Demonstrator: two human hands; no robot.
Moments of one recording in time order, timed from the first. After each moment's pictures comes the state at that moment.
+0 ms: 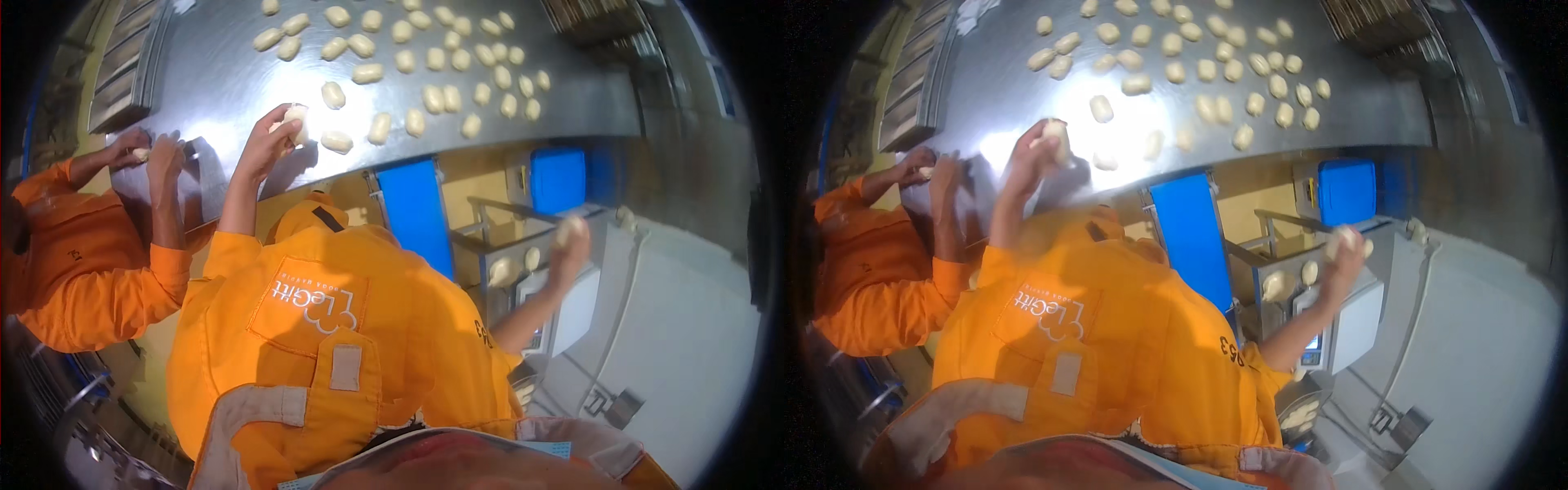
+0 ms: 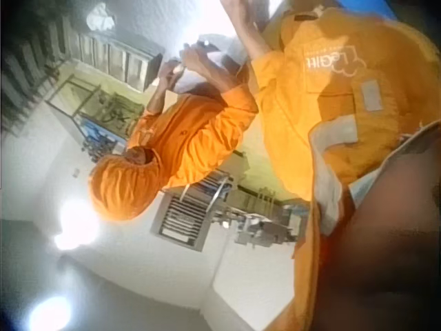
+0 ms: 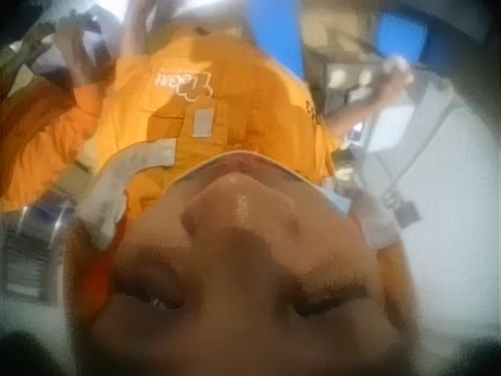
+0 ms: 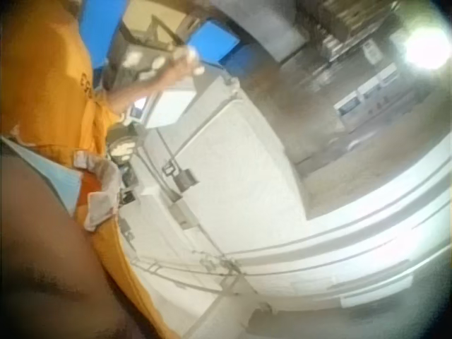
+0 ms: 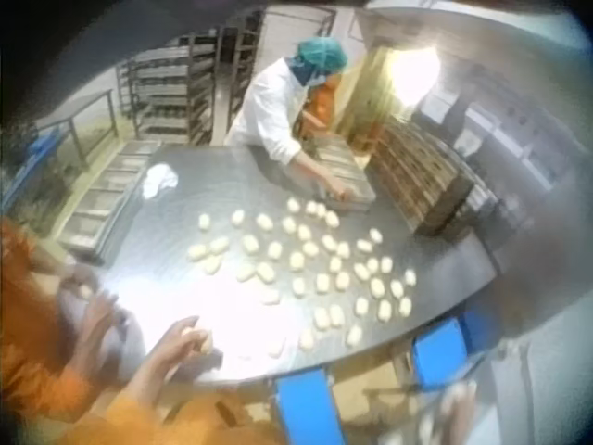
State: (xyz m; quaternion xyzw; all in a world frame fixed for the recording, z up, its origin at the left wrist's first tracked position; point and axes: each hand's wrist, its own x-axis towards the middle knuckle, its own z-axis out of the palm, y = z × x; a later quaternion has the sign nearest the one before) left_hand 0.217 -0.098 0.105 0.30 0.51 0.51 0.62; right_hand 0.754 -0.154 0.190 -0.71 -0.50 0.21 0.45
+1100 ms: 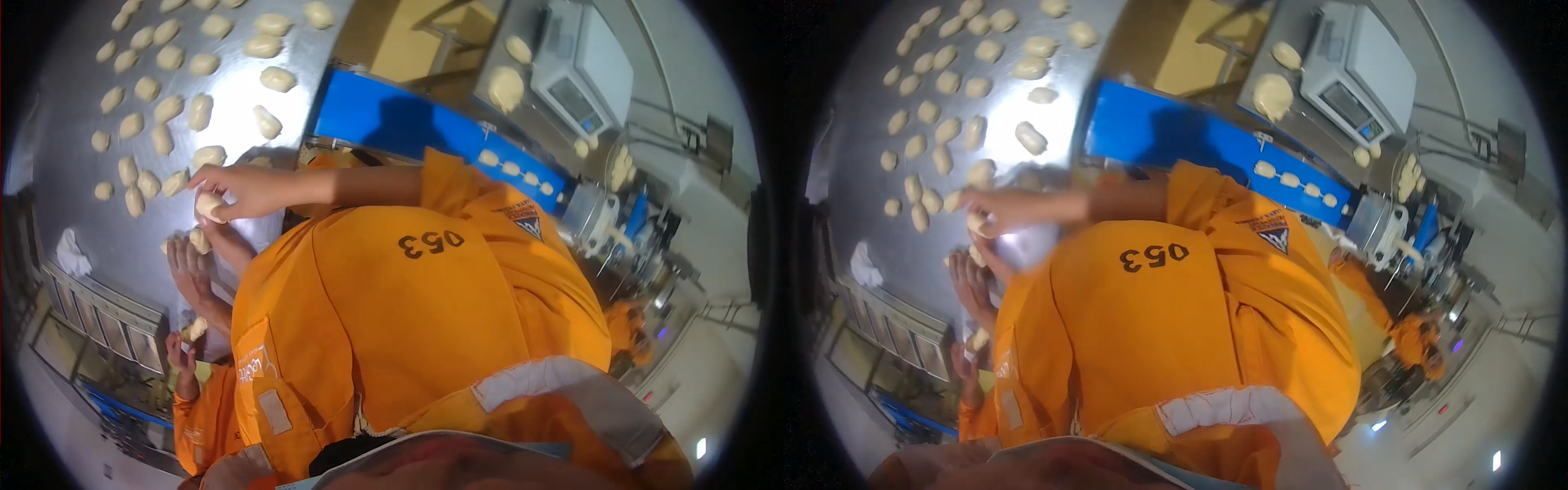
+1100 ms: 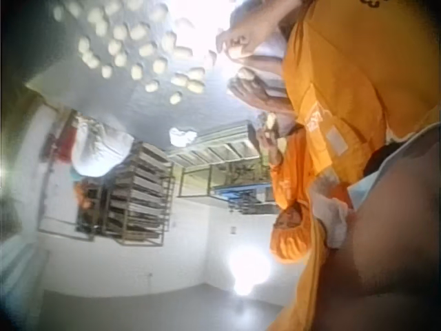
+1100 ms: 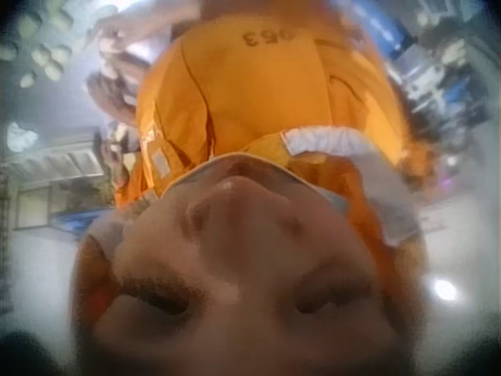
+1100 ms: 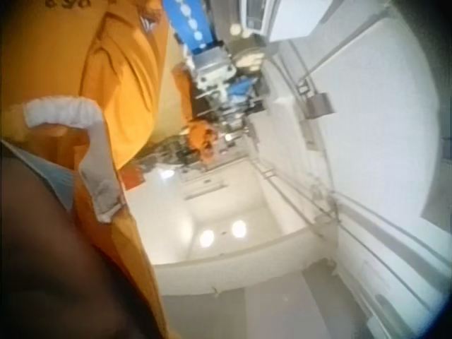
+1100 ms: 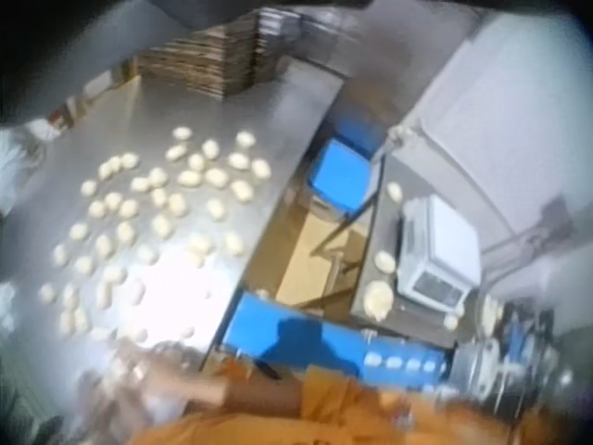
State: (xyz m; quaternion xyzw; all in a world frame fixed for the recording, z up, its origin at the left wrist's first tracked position) left_hand 0.235 -0.057 0.009 0.39 0.55 0.42 0.60; right_hand 0.401 -0.044 0.075 -0.45 -0.52 0.60 0.41
